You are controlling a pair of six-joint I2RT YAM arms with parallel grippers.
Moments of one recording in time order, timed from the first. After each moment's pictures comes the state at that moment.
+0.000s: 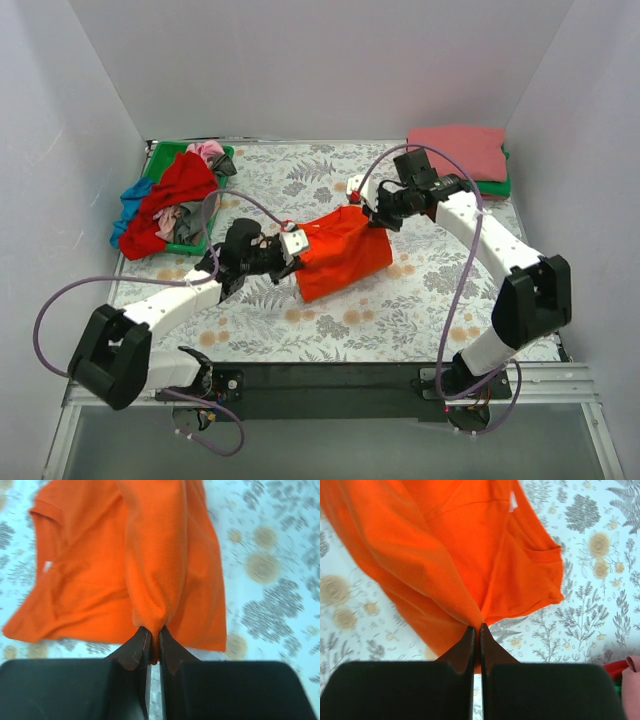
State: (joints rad) left arm -0.57 1.19 0.58 0.04 0.55 0.45; right arm 0.45 1.51 1.30 -0.77 -0.55 -0.94
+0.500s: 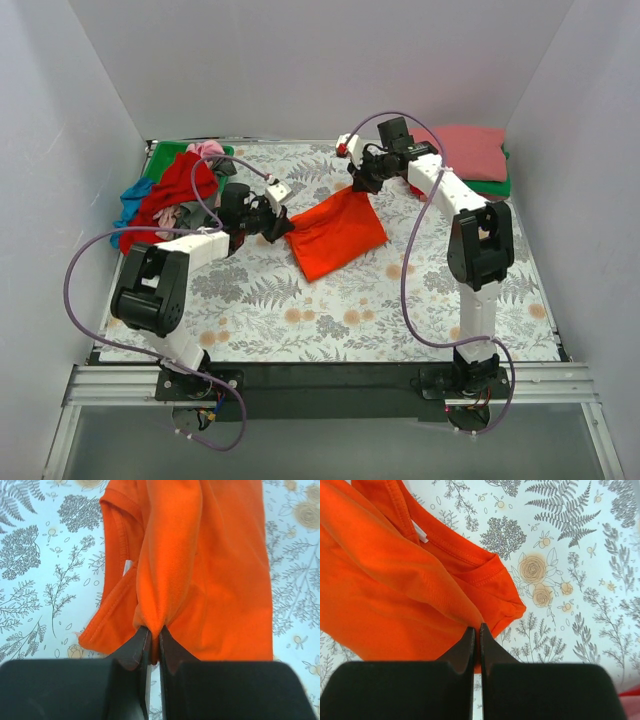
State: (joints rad) left arm -0.30 1.63 0.86 0.23 0.64 0.31; right arm 0.38 2.03 1.80 -0.66 -0.57 -0.76
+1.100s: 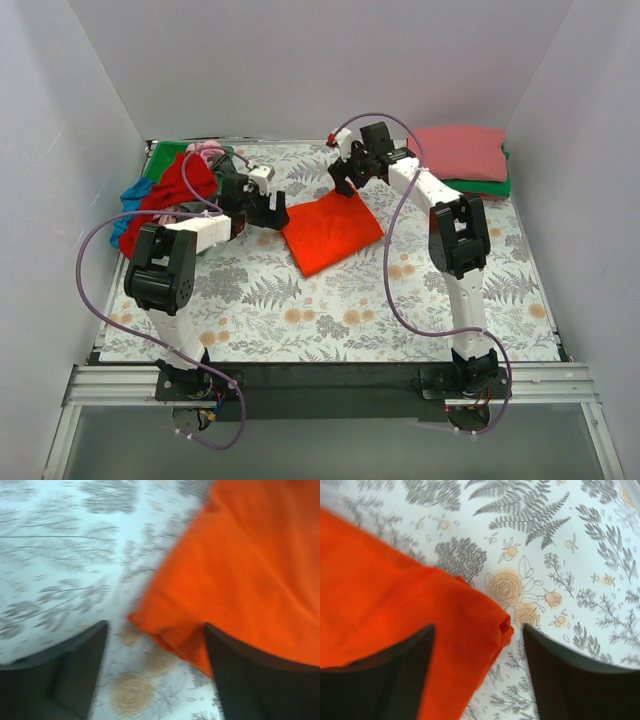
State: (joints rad) left arm -0.24 1.84 1.03 0.17 0.39 0.03; right arm 0.41 2.25 1.94 -0.48 -0.43 -0.49
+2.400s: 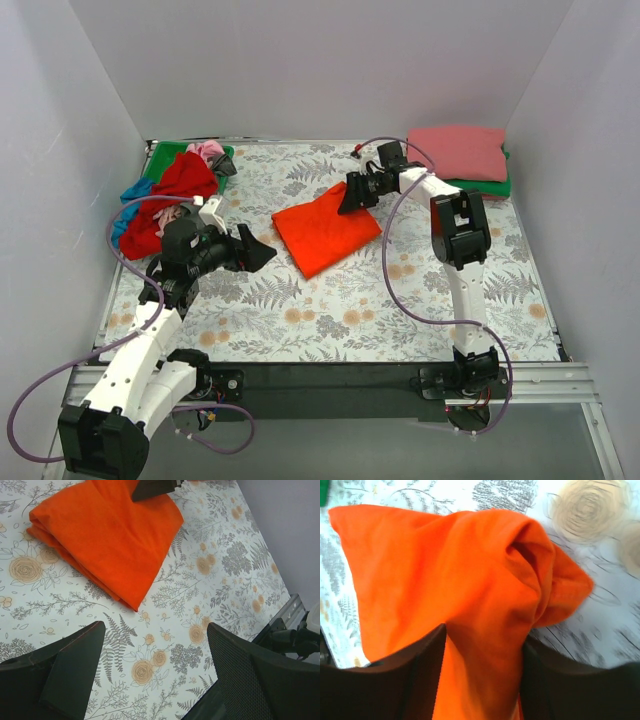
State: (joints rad) left arm -0.19 0.84 0.63 -0.19 0.55 -0.39; right arm 0.31 2.36 1.83 -0.45 -0.77 0.03
